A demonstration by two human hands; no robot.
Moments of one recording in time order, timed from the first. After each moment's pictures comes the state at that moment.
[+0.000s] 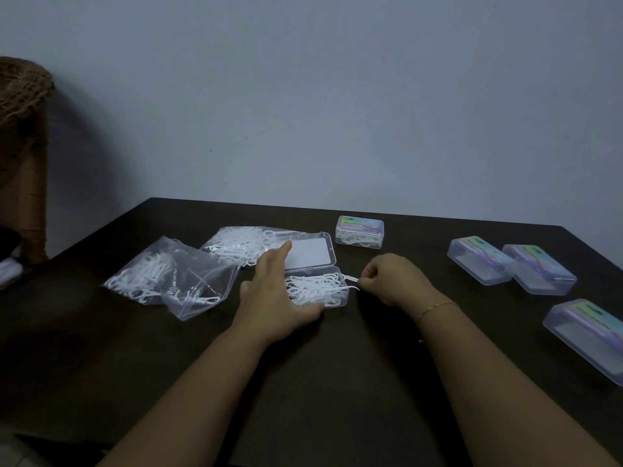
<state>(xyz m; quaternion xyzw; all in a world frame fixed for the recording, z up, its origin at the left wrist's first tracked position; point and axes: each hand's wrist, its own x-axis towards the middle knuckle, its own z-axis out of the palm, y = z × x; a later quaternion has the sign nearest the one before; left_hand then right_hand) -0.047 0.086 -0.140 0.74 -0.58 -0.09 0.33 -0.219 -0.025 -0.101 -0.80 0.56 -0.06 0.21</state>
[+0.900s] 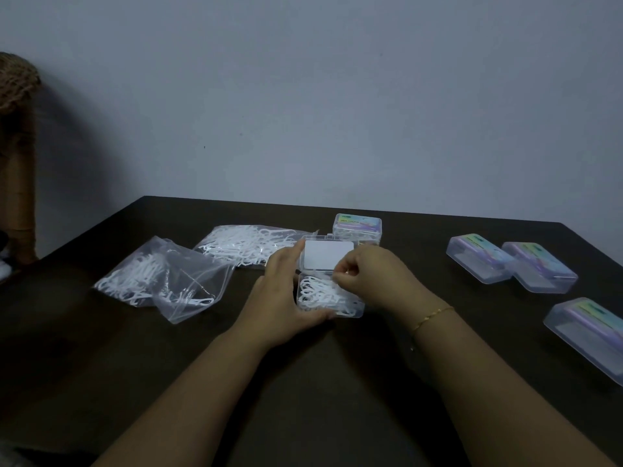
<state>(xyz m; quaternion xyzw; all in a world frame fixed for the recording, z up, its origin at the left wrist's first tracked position) -0.051 0.084 -0.139 0.67 -0.64 -0.12 0.35 -0.206 0.005 -0.084 -0.87 0.44 -0.14 0.17</state>
